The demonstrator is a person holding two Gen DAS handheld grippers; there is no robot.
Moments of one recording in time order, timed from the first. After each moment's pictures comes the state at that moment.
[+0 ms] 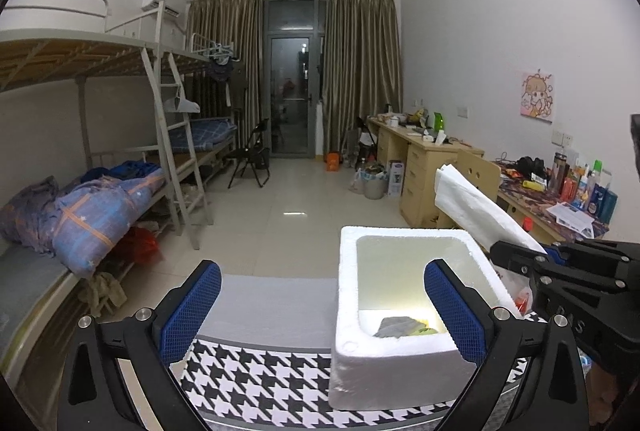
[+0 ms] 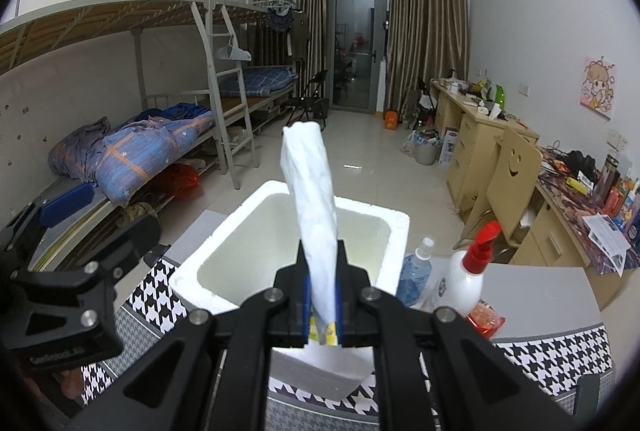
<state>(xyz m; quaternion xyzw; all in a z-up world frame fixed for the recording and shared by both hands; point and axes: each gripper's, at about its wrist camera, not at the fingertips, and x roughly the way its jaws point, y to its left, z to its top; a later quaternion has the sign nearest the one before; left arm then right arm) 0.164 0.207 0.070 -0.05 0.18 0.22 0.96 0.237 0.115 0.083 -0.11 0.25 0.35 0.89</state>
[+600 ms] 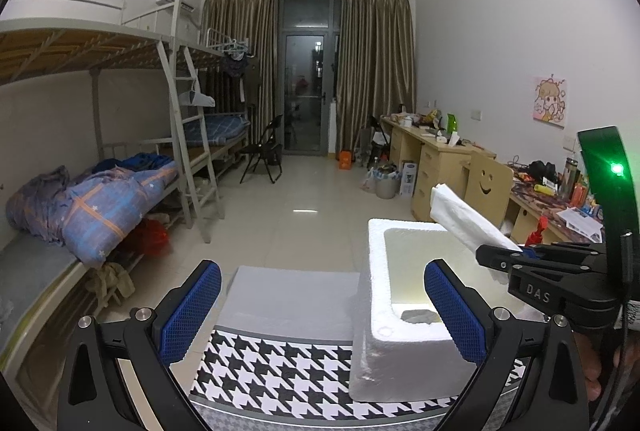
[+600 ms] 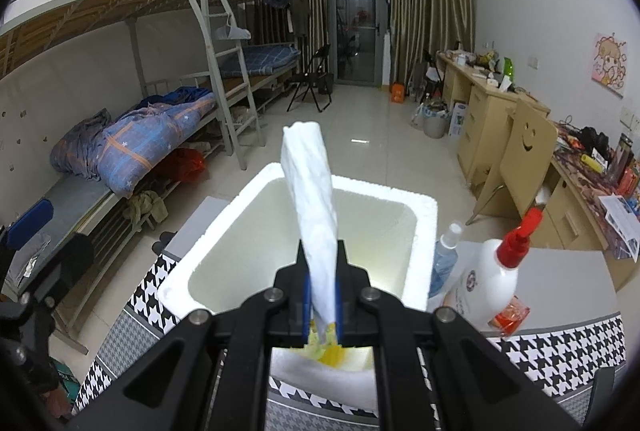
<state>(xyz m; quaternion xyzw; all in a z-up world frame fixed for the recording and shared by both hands) 0.149 0.223 0.063 -0.07 0.18 0.24 0.95 0.259 0.139 0.064 -0.11 0.31 0.36 0.87</state>
